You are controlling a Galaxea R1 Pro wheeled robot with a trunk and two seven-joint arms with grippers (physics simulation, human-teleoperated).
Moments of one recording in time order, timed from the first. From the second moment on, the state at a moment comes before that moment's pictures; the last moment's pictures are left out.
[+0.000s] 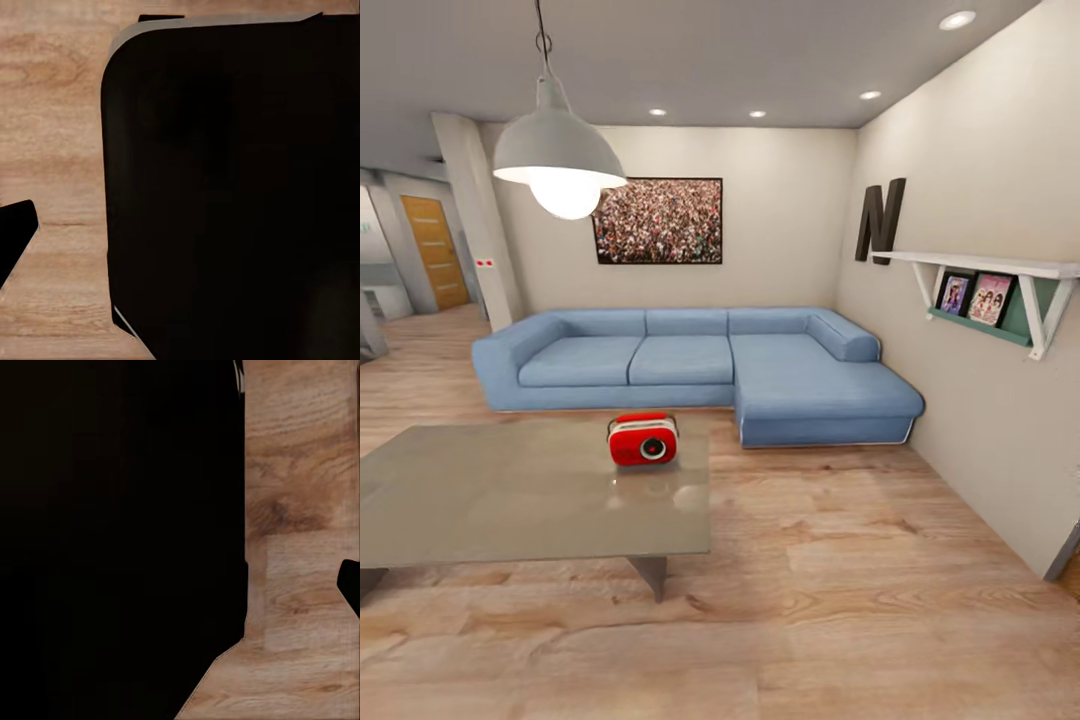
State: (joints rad) left arm 0.02 -0.02 0.03 -0.07 -0.01 -0.02 0.04; right arm 0.10 -0.01 -0.02 -0.08 -0.05 -0.04 -0.01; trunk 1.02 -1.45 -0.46
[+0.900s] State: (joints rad) left arm 0.02 -0.02 0.03 -0.07 -0.01 -0.01 0.04; right arm 0.10 -0.01 -0.02 -0.08 -0.04 -0.04 -0.01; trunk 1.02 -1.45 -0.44
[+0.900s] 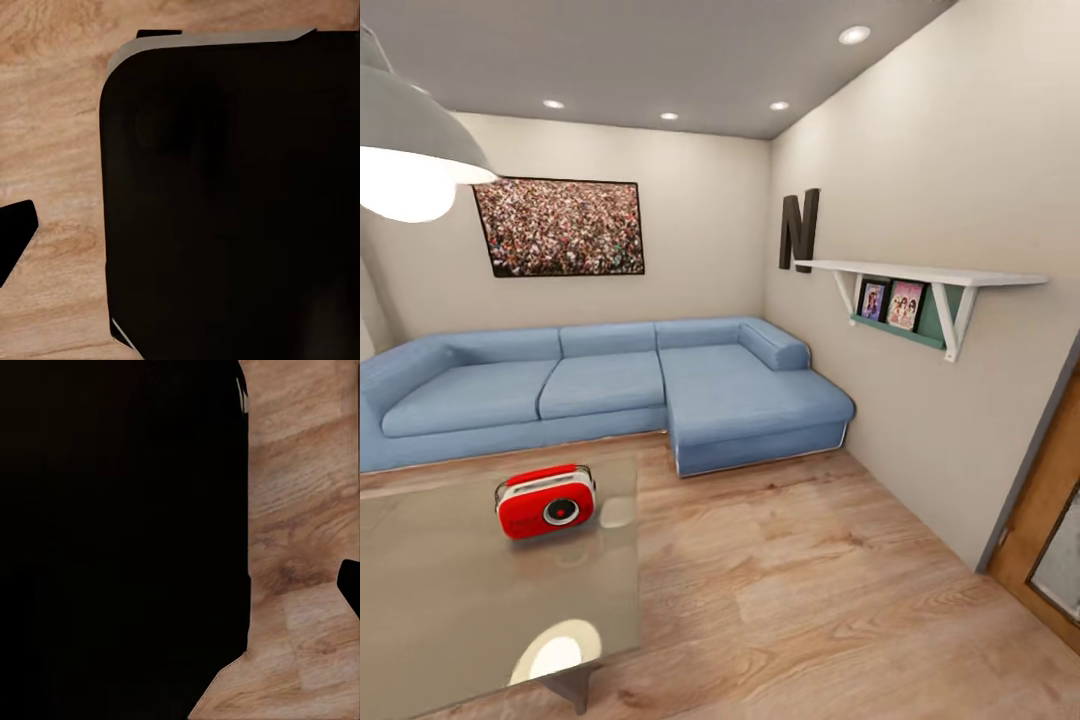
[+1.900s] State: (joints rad) left arm 0.02 -0.02 0.02 -0.07 -0.02 -0.02 0.04; right arm 0.10 -0.01 -0.01 -0.08 -0.04 -0.04 -0.01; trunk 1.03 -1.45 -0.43
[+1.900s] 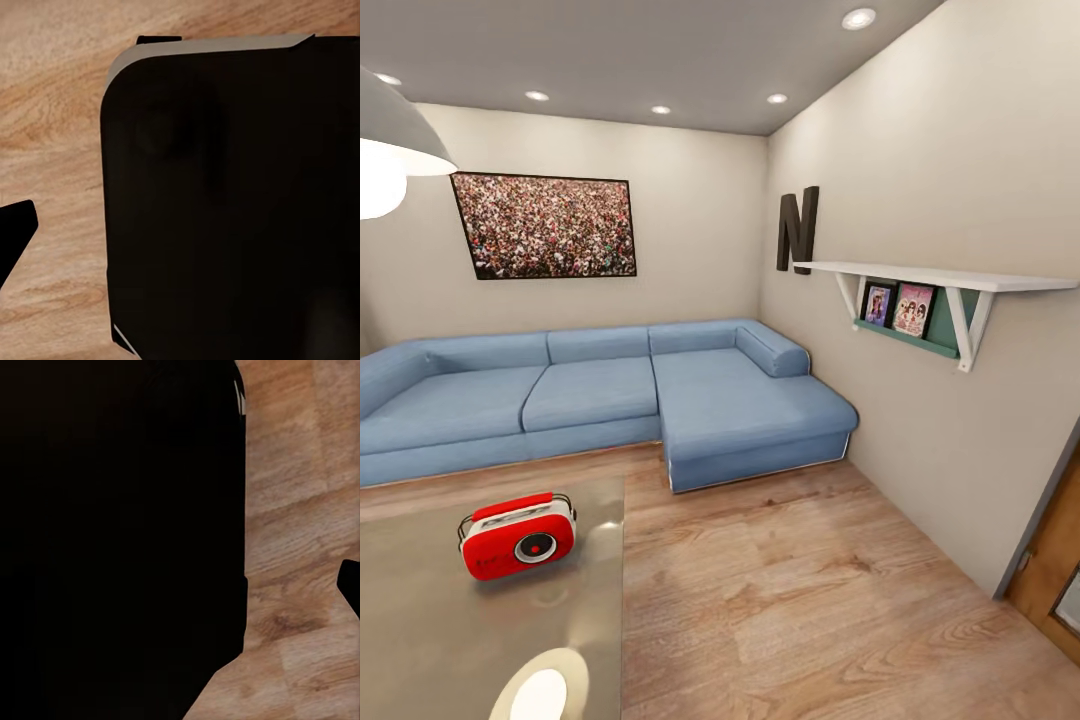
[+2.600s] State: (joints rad) left arm 0.02 -0.02 0.03 -0.07 -0.02 -0.02 0.03; right arm 0.10 -0.01 -0.02 -0.08 -0.04 -0.04 -0.01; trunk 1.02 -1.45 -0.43
